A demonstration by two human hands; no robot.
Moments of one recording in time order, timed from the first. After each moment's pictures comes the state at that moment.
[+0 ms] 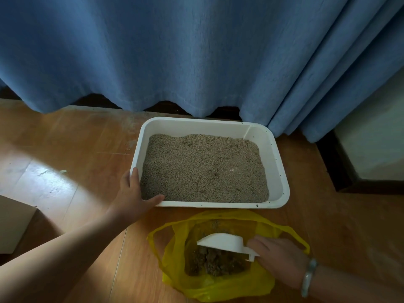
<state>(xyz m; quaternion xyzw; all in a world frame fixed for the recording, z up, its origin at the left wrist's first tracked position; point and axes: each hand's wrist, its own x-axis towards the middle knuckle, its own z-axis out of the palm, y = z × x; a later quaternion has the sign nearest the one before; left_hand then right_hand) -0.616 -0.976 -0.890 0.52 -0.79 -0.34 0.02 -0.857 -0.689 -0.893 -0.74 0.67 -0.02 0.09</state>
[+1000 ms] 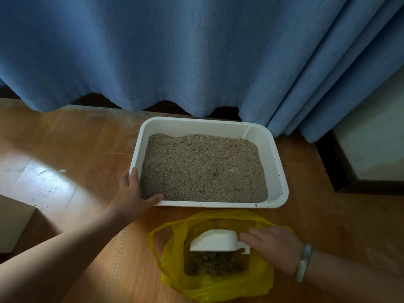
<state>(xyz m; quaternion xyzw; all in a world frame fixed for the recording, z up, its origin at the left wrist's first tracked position) -0.615 -0.978 -0.894 0.52 -0.78 -0.35 0.02 -0.866 -0.708 -0.882 -0.80 0.60 -0.01 0.01</state>
